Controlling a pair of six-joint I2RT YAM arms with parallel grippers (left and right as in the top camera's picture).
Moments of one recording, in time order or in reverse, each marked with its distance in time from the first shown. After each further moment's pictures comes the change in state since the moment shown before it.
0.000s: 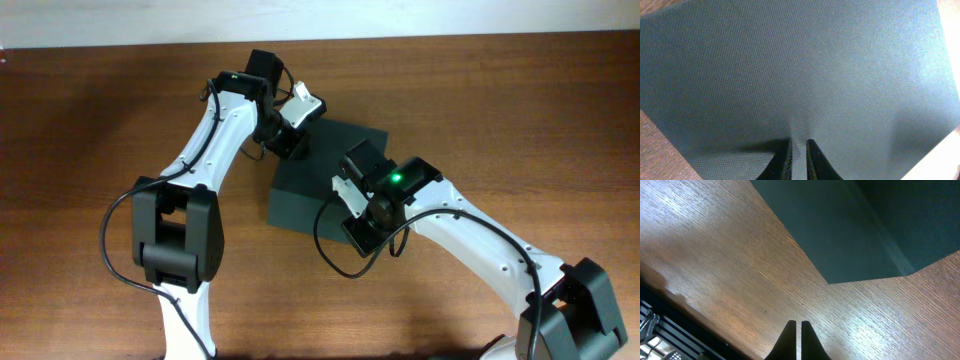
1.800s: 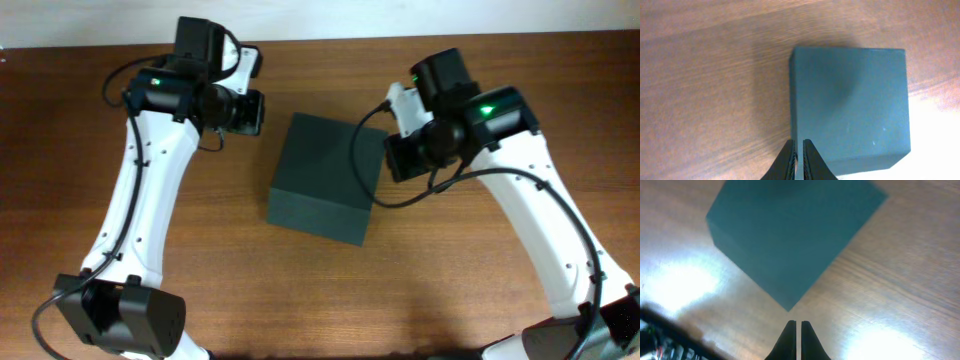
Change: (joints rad) left arm 0.080 -0.383 0.000 -0.034 -0.235 -0.389; right arm -0.253 0.001 0.449 -0.219 -0.018 -0.001
